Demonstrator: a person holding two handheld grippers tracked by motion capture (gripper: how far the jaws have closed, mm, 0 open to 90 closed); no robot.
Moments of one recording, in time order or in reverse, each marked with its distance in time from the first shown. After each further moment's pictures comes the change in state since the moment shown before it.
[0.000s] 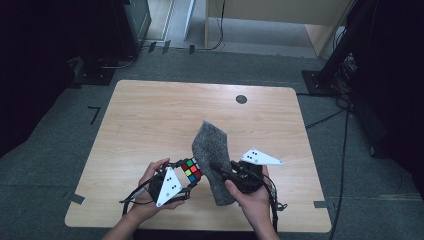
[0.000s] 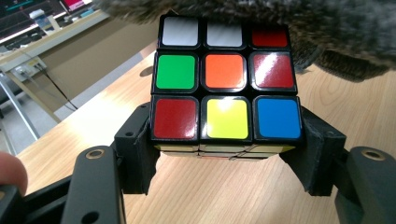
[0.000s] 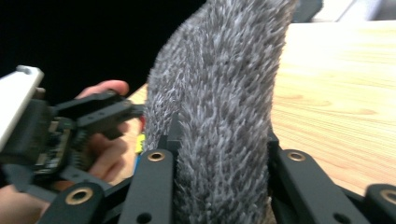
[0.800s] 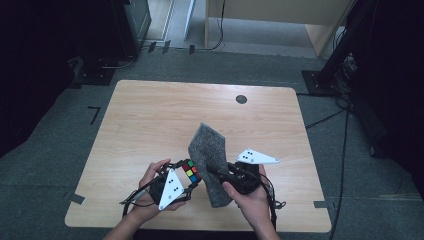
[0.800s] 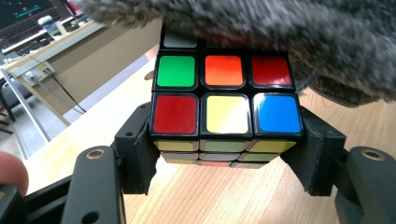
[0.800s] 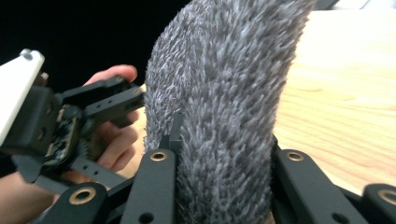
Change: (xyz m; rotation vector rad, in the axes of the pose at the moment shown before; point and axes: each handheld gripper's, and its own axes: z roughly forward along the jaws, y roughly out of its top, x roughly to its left) left arm -0.004 0.006 -0.003 -0.010 0.022 0.022; right arm 0.002 0.001 0.003 0.040 0.015 -0.008
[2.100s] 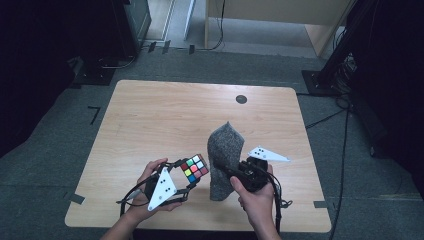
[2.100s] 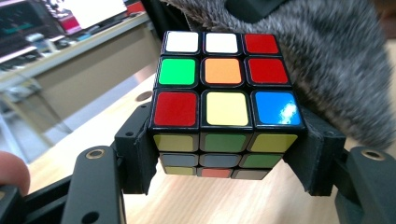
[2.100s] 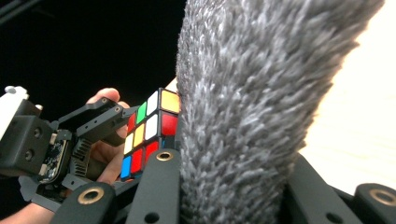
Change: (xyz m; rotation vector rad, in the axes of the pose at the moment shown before) left arm 0.014 0.003 -0.013 -0.123 -0.095 -0.089; right arm -0.013 0.003 -0.012 -0.061 0.039 0.149
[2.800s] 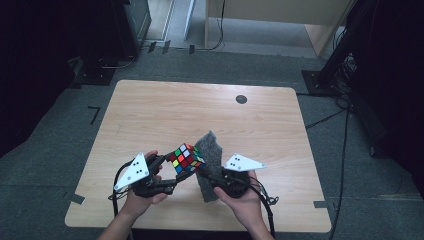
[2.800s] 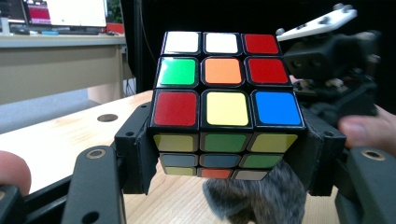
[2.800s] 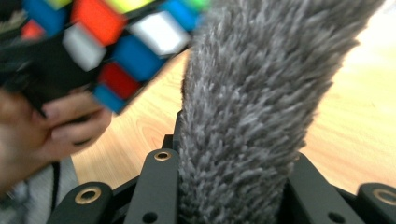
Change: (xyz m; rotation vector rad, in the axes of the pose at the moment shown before) left arm 0.034 0.006 -0.019 -0.179 -0.122 -0.324; right arm 0.012 -0.029 0.040 0.073 0.032 -0.326
